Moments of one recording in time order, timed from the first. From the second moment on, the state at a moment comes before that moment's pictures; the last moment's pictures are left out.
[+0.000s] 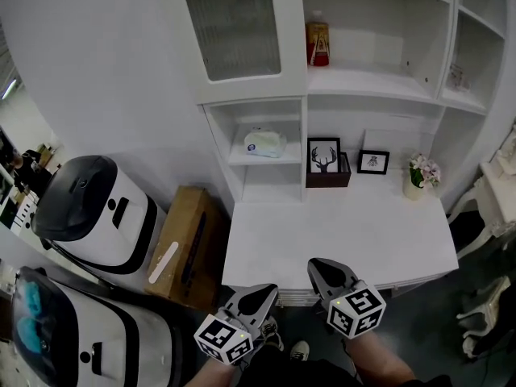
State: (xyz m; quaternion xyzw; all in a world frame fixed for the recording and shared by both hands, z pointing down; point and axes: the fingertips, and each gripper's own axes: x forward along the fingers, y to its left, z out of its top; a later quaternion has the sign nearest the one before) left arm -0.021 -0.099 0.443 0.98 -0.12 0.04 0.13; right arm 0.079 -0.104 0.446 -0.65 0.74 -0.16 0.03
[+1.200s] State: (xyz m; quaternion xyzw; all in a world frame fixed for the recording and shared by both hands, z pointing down) left arm -0.092 -0.121 0.451 0.98 -0.10 0.06 0.15; right arm -0.020 -0.112 0.476 -0.63 0.75 -0.19 0.00
